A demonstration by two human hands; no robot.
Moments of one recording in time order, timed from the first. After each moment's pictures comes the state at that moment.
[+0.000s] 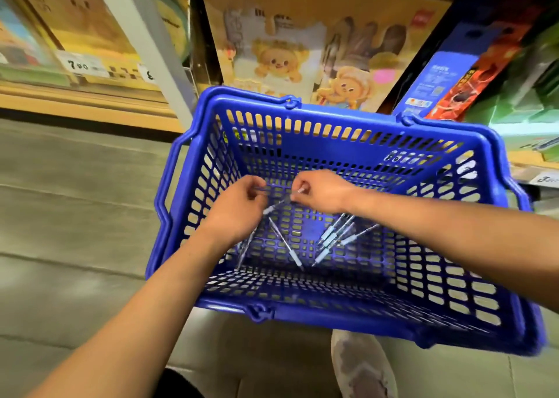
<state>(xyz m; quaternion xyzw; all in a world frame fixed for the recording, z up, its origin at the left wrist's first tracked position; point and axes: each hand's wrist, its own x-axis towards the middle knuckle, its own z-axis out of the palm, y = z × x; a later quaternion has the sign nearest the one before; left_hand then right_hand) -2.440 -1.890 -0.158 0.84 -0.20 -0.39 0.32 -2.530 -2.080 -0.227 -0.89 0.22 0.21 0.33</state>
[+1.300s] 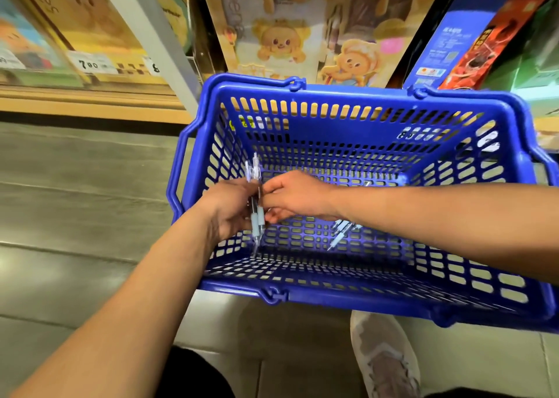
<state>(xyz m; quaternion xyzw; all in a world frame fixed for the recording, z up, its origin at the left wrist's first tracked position) -2.430 -1.878 -0.162 0.71 0.05 -0.54 0.46 -2.518 -2.006 -0.213 -0.63 0.25 0.20 0.70</state>
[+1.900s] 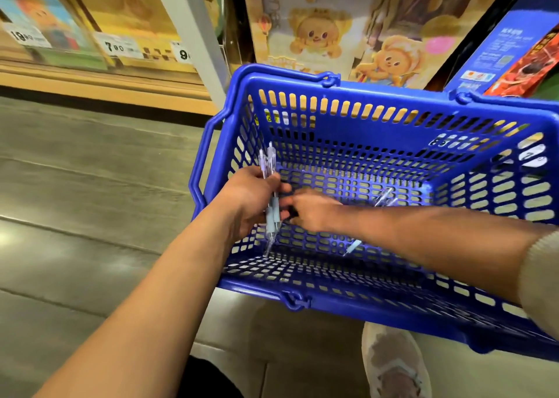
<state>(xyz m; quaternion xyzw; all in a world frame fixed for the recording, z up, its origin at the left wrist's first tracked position) -2.427 -1.879 -0.163 0.70 0.04 -0.50 0.51 -2.510 -2.006 -0.307 -0.94 0.06 0.27 0.19</state>
